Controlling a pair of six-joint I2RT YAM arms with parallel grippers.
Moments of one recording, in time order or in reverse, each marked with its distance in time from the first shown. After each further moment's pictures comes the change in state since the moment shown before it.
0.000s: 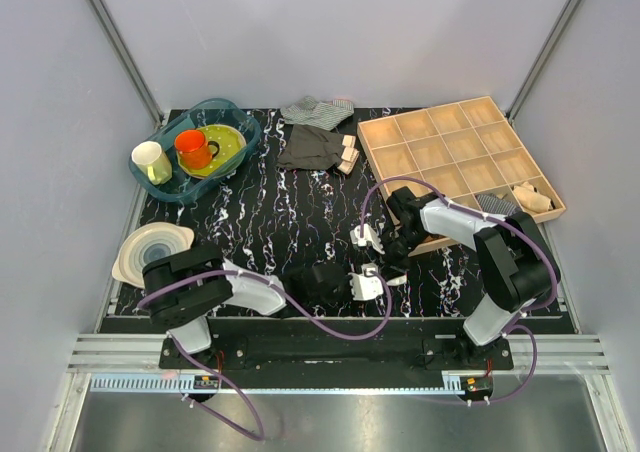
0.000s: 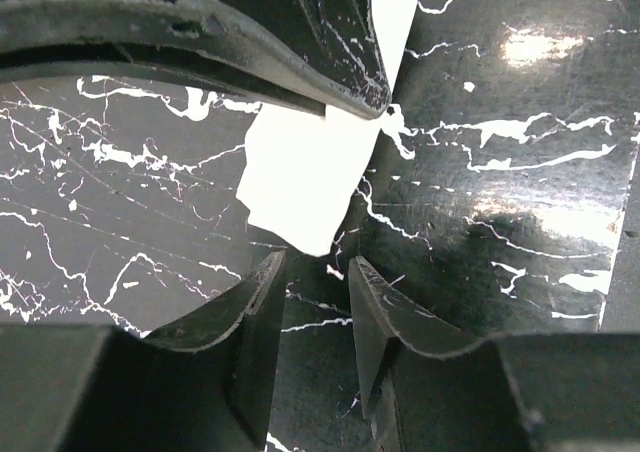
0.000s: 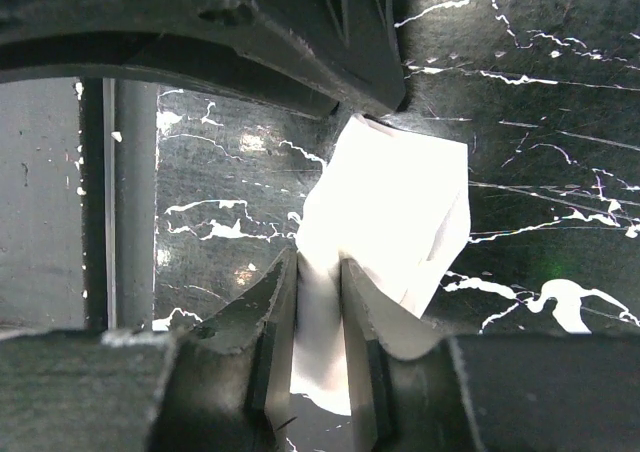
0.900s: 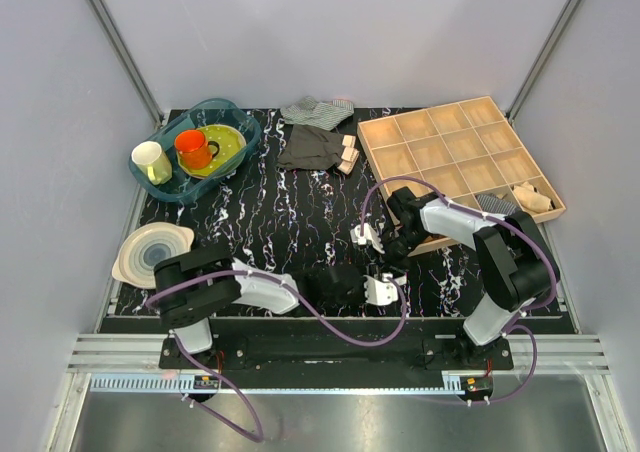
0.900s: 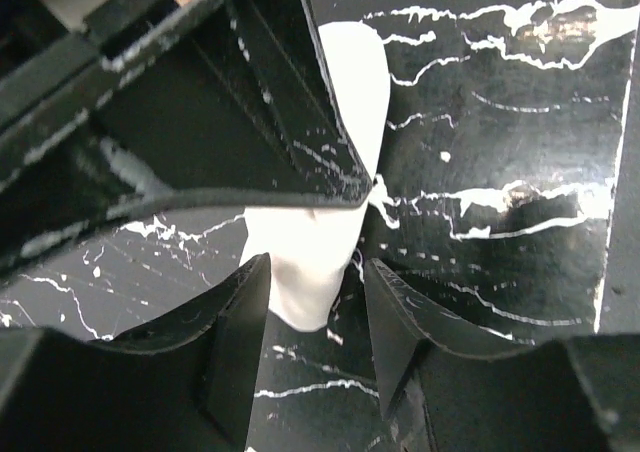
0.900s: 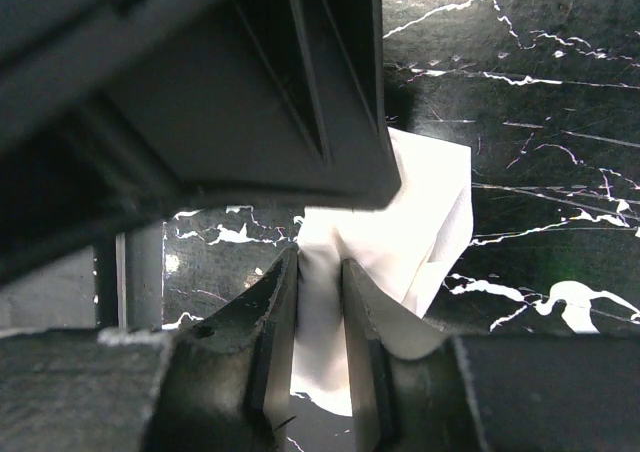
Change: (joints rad) left arm -0.046 0.030 0.102 -0.085 -0.027 0.082; right arm -0.006 0.005 0.000 -0.003 -0.016 0.019
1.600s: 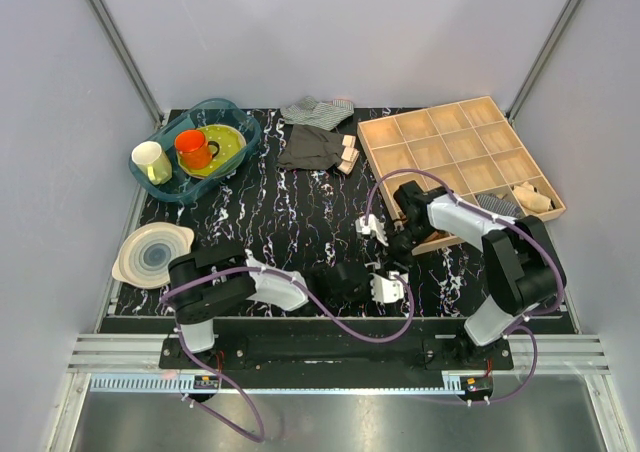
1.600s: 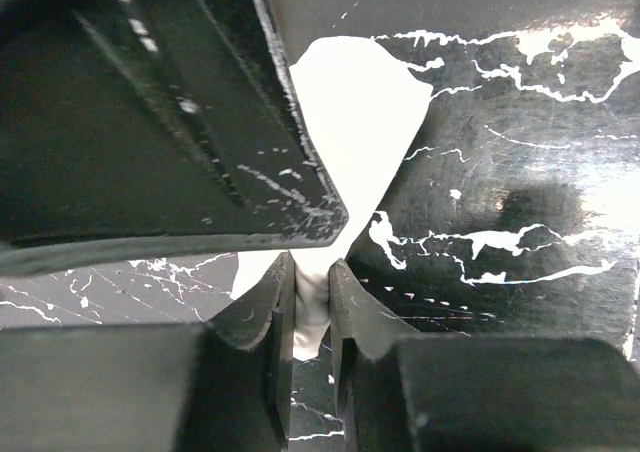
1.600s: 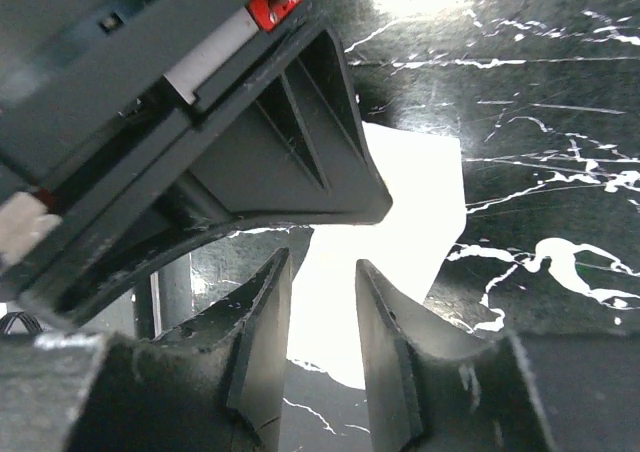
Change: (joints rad) left arm 0.013 0.104 0.079 0.009 0.029 0.003; right arm -0.040 -0.029 0.026 -0.056 -0.026 0.054
